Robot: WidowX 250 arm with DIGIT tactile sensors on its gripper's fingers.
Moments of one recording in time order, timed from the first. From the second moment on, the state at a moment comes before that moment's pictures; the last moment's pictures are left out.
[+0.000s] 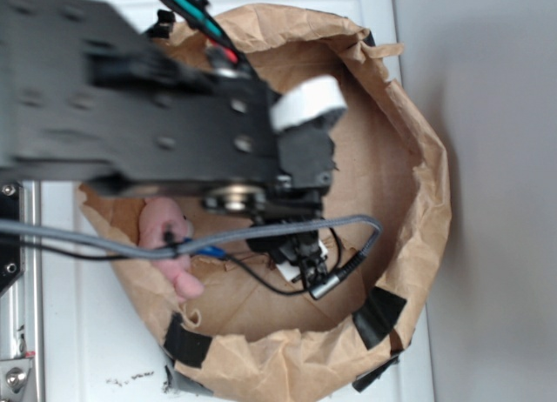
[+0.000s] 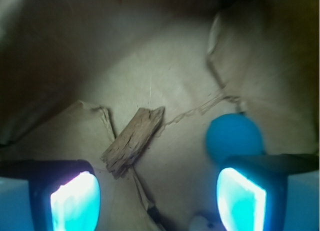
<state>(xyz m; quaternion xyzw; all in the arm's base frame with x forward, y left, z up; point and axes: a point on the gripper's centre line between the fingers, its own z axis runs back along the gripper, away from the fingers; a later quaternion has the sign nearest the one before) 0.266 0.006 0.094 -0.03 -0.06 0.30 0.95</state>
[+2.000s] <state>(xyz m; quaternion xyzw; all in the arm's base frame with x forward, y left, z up) 0.261 -0.007 0.089 -0.09 -0.09 0.25 0.96</state>
